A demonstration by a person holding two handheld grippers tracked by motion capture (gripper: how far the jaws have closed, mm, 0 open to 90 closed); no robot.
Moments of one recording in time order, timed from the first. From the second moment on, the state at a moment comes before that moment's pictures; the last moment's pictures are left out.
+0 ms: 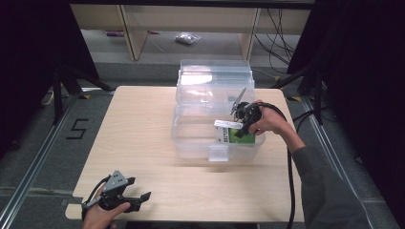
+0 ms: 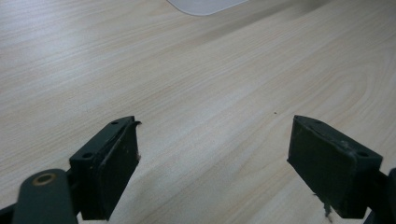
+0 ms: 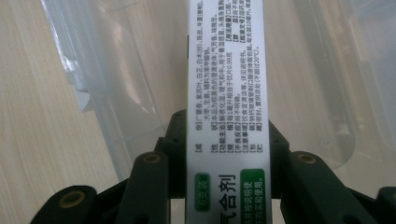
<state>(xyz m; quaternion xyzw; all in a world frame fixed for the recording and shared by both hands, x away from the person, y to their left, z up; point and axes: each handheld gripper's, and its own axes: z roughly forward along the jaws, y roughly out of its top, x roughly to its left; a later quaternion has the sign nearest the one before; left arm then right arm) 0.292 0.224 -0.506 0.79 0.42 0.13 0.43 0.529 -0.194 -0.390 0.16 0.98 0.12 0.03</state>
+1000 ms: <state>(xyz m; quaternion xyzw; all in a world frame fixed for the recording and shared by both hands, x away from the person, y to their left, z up) 0.292 0.223 -0.506 0.79 0.42 0.13 0.44 0.532 -0.205 -0.411 0.14 0.98 0.11 0.01</state>
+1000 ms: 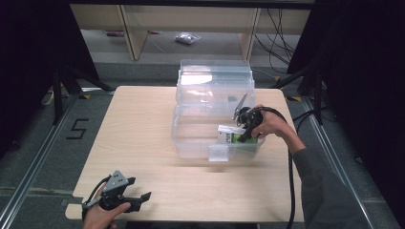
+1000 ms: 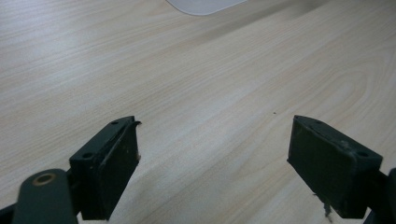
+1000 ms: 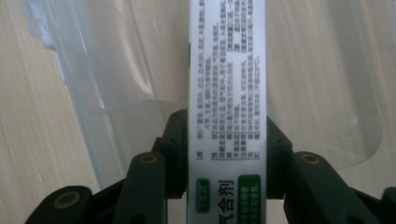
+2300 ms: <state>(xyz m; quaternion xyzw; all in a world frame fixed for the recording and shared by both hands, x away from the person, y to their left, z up) 0.293 0.225 -0.506 0.79 0.41 0.14 0.43 0.488 -0.213 -0.344 0.25 0.94 0.24 0.06</state>
